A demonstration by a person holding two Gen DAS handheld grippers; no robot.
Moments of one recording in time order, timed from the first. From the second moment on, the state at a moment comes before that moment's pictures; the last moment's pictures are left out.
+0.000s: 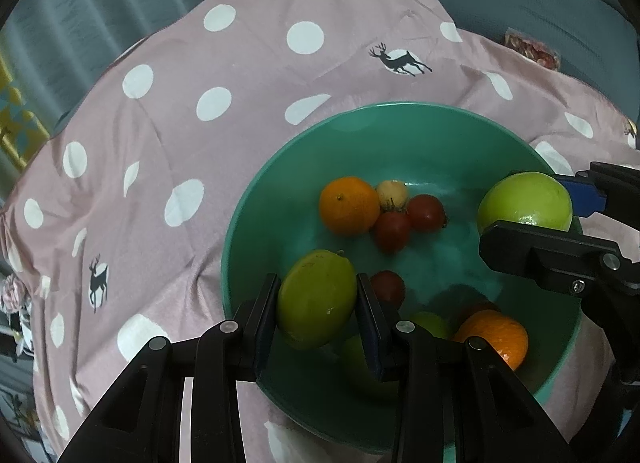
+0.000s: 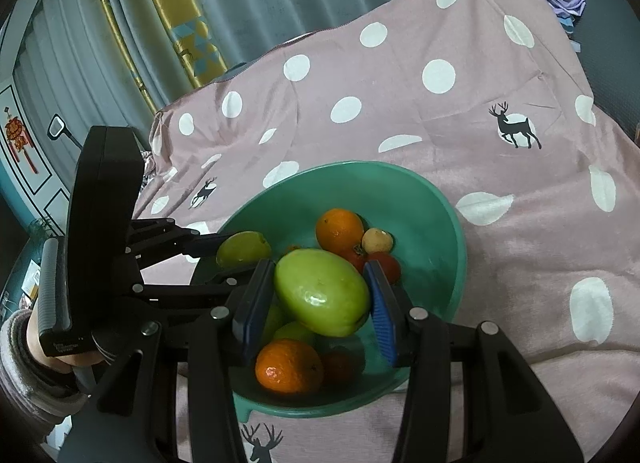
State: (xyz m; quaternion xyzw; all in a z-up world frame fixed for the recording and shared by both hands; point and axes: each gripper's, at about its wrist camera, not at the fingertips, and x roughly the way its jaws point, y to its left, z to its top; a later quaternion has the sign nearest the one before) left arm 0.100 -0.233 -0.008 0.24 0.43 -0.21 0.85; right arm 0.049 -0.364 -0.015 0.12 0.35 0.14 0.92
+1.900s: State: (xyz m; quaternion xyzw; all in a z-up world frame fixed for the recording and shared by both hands) left arm 0.102 -0.249 -0.021 0.29 0.44 -0.22 0.82; right arm 0.062 -0.349 -0.023 0.07 0.39 0.13 0.91
